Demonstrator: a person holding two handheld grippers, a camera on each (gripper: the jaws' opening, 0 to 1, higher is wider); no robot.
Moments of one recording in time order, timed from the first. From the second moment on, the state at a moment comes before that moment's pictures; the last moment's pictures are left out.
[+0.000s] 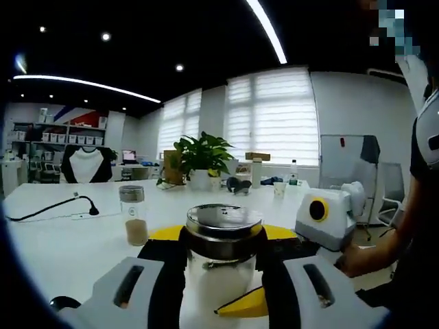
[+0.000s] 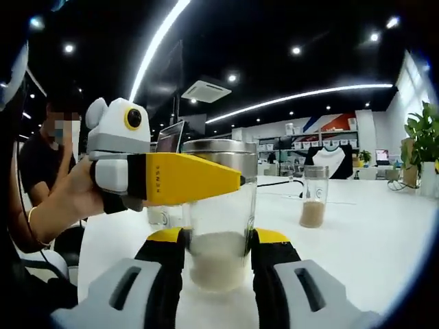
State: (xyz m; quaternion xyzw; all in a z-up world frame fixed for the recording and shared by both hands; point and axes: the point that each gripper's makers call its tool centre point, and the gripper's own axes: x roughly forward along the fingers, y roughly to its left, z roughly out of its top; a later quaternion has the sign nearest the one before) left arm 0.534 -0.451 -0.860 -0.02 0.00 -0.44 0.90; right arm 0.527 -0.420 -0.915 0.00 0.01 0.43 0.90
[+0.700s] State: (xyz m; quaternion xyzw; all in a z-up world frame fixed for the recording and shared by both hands) left arm 0.537 -0.442 -0.864 0.03 -0.01 -0.28 0.96; right arm 0.532 -0.426 -0.919 -0.01 -0.01 0.34 0.94
